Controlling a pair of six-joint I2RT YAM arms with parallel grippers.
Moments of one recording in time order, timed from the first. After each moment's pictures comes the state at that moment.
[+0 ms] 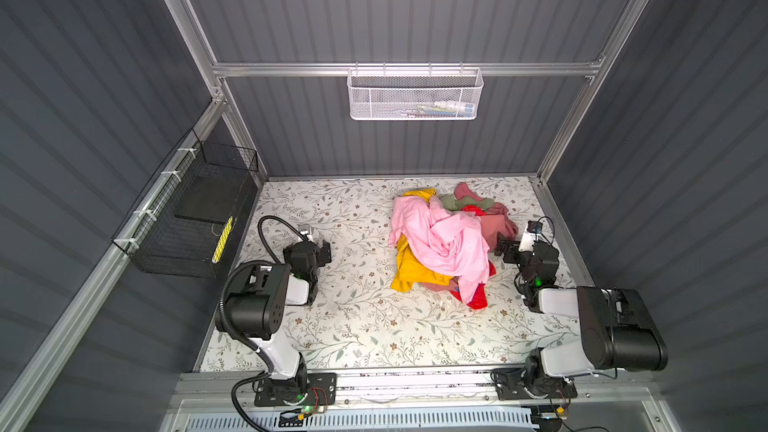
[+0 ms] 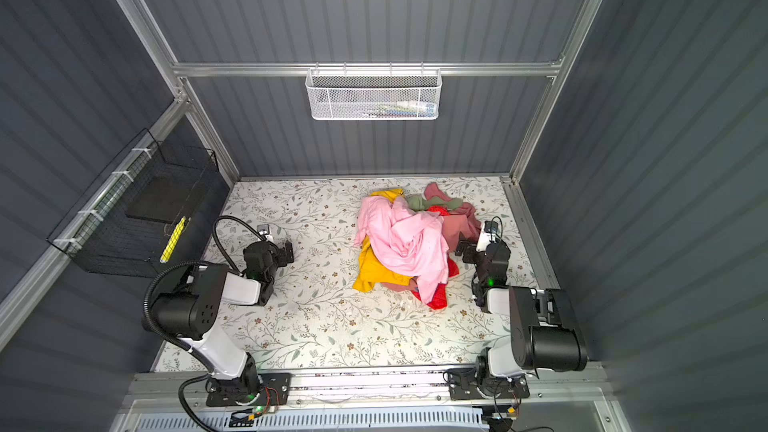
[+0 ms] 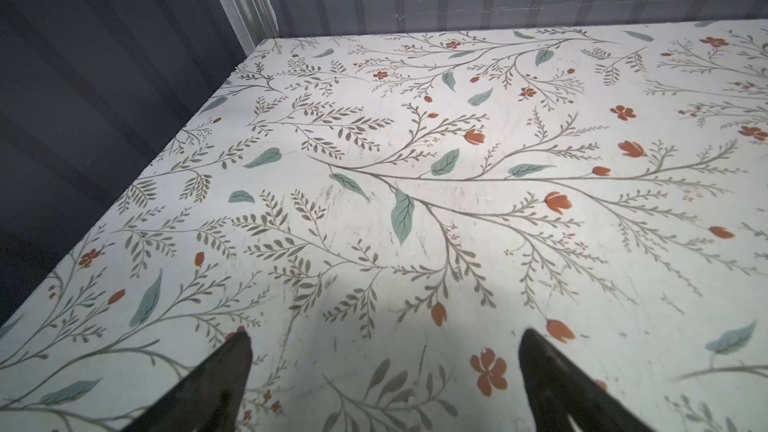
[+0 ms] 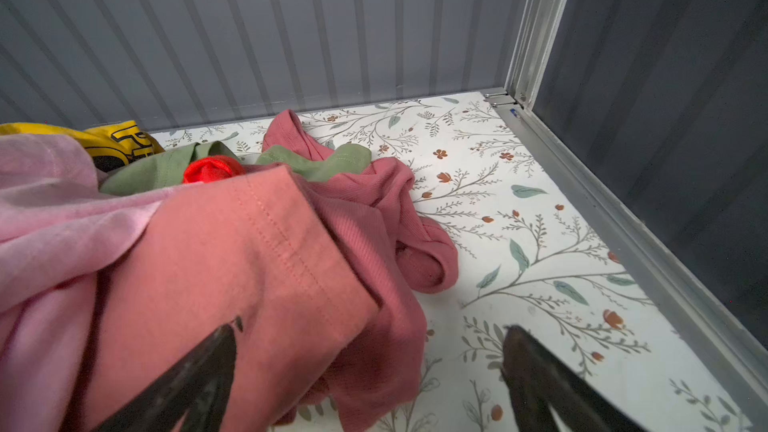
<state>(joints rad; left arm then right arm) -0.09 1.72 0.45 0.85 -0.27 0.01 -0.07 1.47 0.32 0.88 -0.04 0.06</state>
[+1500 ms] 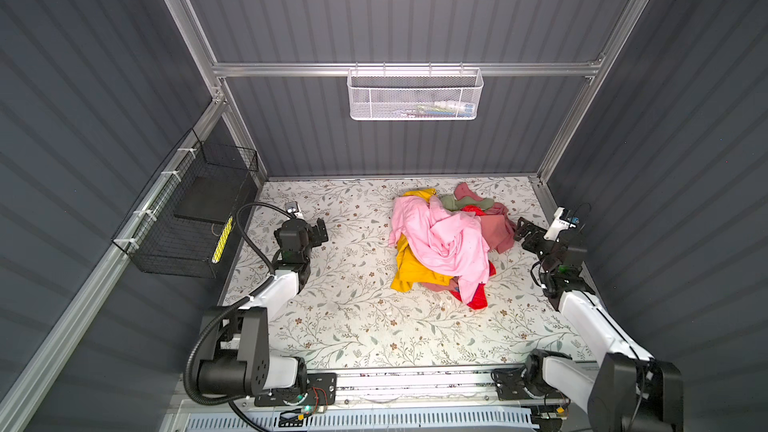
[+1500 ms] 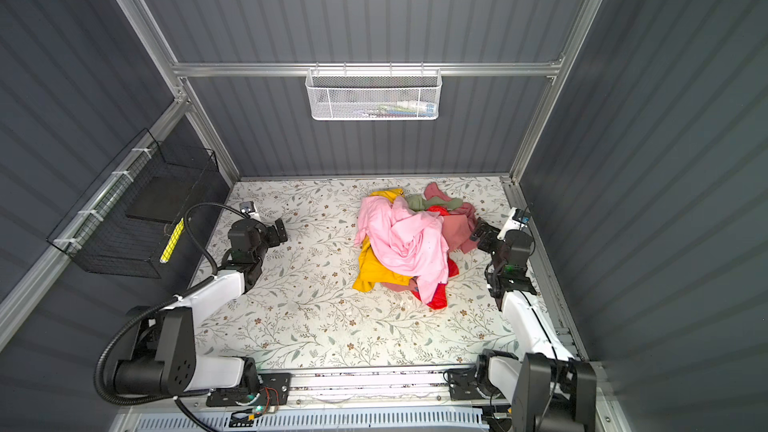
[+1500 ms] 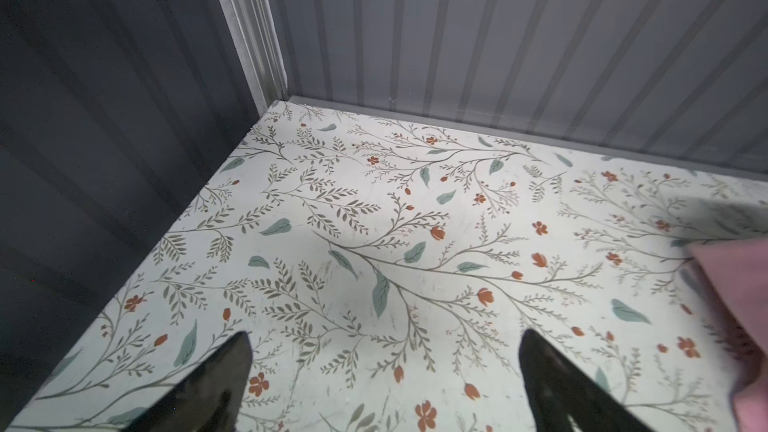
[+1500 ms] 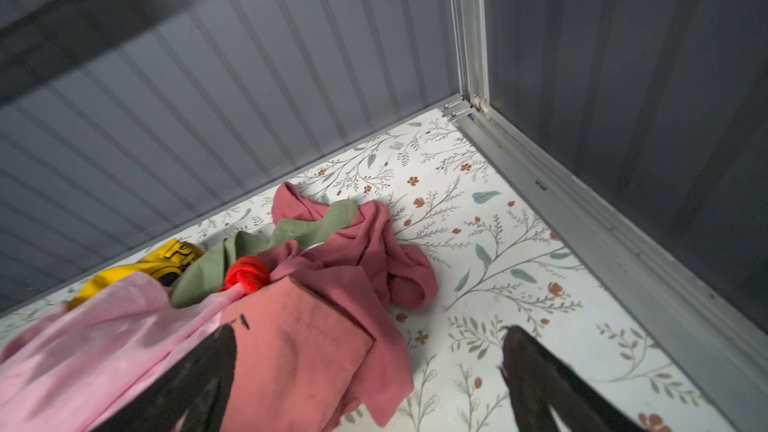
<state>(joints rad) -0.09 1.36 0.66 0.29 -0.22 -0.16 -0.16 1.05 0.51 0.24 -0.08 0.37</state>
